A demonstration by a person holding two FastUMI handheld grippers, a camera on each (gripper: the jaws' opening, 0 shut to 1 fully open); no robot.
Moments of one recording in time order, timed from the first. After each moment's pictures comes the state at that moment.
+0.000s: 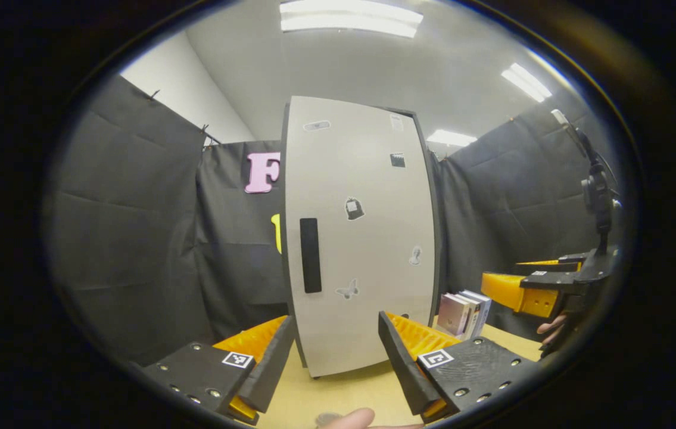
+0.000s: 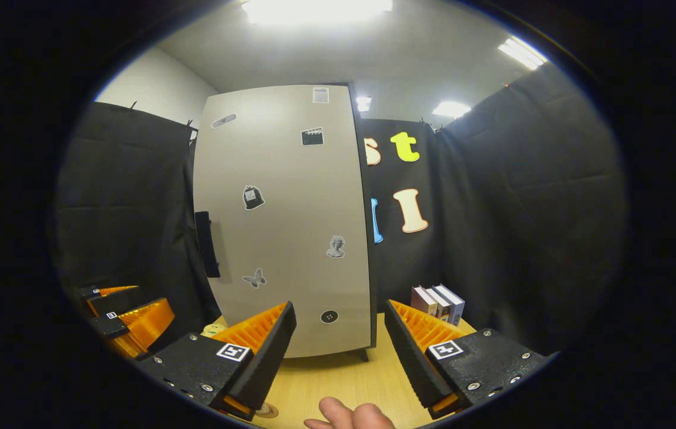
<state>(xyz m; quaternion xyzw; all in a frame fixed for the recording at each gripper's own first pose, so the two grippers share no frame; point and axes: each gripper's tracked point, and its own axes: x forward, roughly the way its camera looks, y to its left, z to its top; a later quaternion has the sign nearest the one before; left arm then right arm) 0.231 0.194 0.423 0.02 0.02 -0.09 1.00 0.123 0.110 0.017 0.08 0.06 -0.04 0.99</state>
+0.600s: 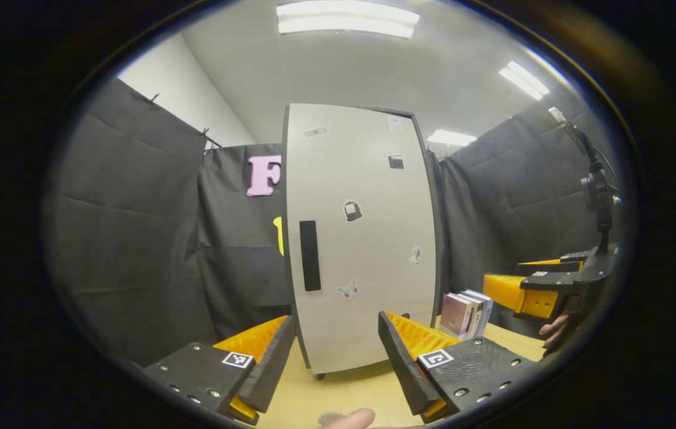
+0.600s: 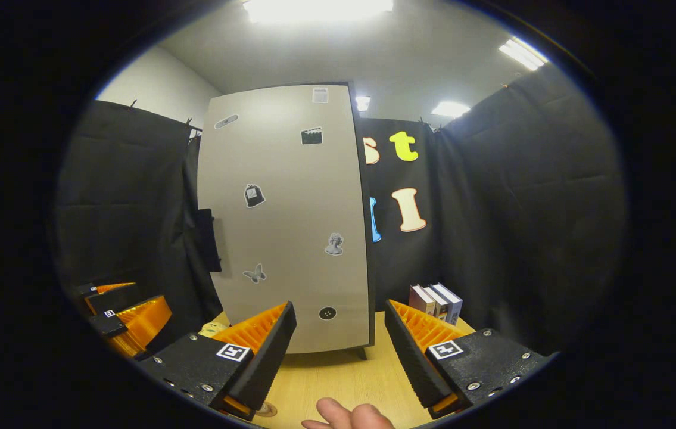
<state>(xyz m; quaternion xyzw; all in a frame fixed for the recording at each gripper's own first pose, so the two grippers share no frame) 0.229 0.200 0.422 0.02 0.01 -0.07 1.00 0.120 0.106 0.010 0.08 0.06 -0.05 0.99</state>
